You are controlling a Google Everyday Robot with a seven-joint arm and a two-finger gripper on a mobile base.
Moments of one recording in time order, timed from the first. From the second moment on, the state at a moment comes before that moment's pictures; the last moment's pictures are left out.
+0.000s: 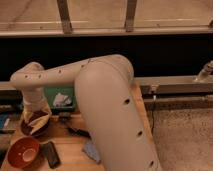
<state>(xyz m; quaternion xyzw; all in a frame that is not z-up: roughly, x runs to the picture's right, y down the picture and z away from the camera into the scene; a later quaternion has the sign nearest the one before) -0.348 0.143 0.735 -0.39 0.13 0.48 0.77</state>
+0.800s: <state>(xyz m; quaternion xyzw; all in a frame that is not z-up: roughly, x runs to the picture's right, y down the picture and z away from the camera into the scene) -0.333 0.137 0.767 -0.38 0.15 0.48 0.77</state>
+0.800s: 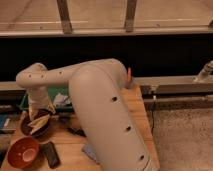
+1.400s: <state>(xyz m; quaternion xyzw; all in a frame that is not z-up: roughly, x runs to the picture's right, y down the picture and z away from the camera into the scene) -0.315 0.139 0.793 -0.40 0.15 0.50 0.75</state>
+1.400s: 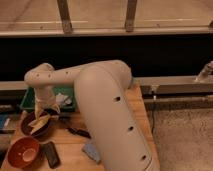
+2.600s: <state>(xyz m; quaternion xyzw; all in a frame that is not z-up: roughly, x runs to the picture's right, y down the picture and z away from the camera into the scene) -0.339 0.141 0.778 -0.41 0.13 0.48 0.76</state>
